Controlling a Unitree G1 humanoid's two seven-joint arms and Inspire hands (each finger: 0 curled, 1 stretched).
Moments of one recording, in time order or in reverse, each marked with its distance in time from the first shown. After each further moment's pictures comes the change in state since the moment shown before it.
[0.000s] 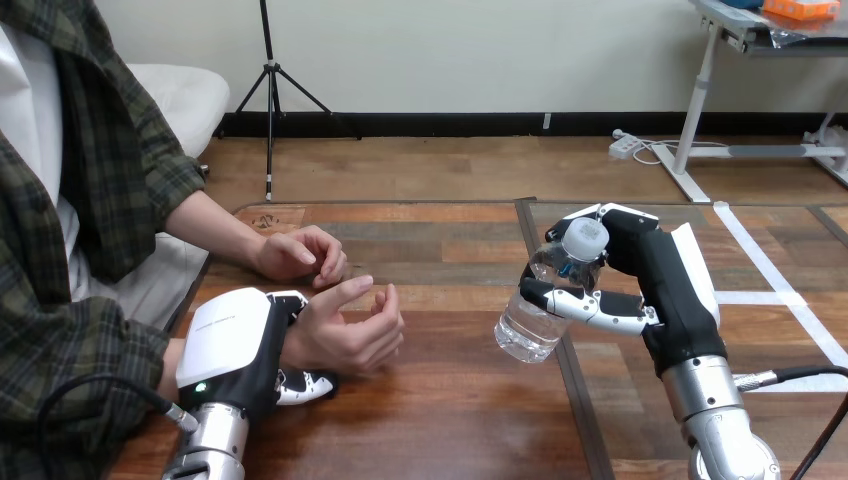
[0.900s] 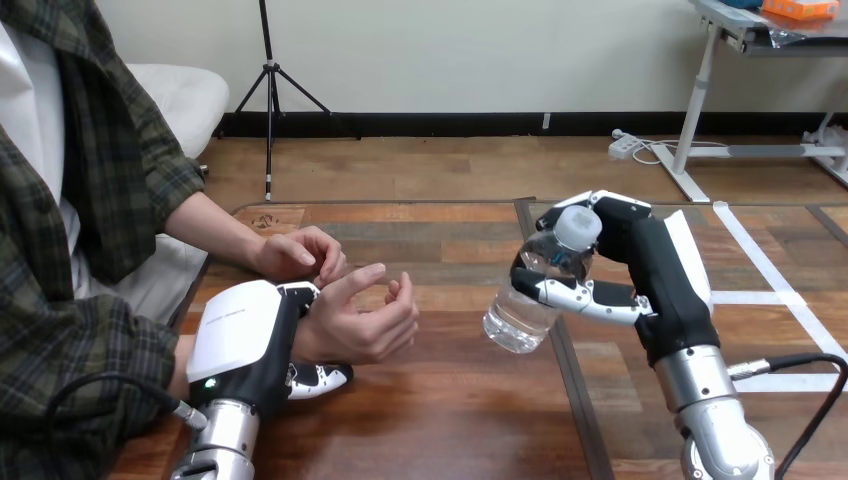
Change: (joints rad) left arm 0.020 -0.007 -0.001 -0.066 0.001 -0.004 -0.002; right arm -0.008 0.016 0.001 -0.041 0.021 0.000 0.034
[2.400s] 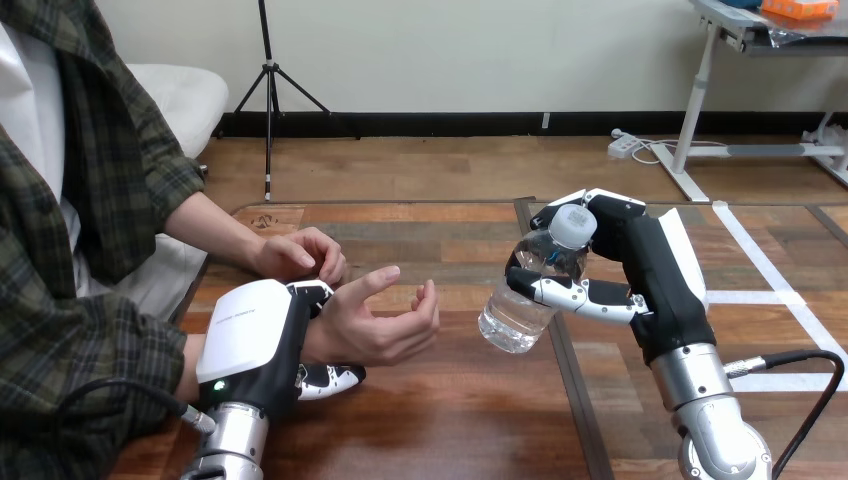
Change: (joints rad) left arm 0.016 -0.005 -0.004 -0.022 0.010 -0.027 0.042; right arm -0.004 0.005 0.000 -0.002 -0.002 0.000 0.011
